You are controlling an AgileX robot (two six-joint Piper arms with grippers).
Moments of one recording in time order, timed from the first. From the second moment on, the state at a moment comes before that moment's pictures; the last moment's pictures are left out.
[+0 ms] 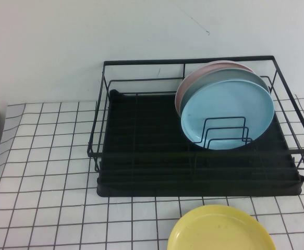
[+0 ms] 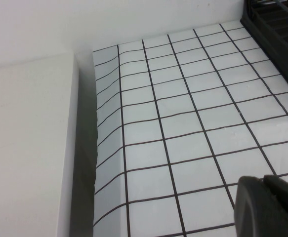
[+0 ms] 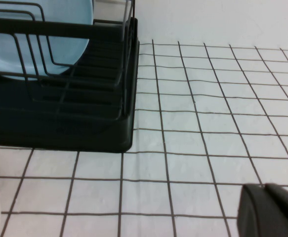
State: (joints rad) right arm -0.05 -0.02 0.02 0.07 0.41 -0.16; left arm 0.03 -0.01 0.02 -0.13 0.37 0.21
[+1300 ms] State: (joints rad) right arm -0.05 -0.02 0.02 0.07 0.41 -0.16; left arm 0.03 -0.01 0.02 -0.55 0.28 0.21
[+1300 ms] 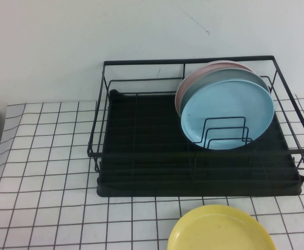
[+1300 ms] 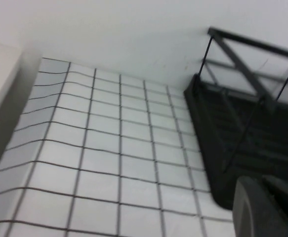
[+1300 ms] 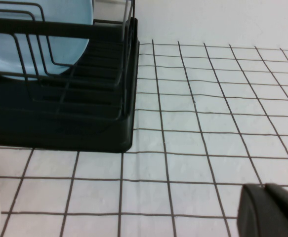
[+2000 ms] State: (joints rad) right arm -0.05 -0.02 0.02 0.07 0.41 -0.16; left arm 0.03 0.23 -0.16 -0.94 0.38 0.32
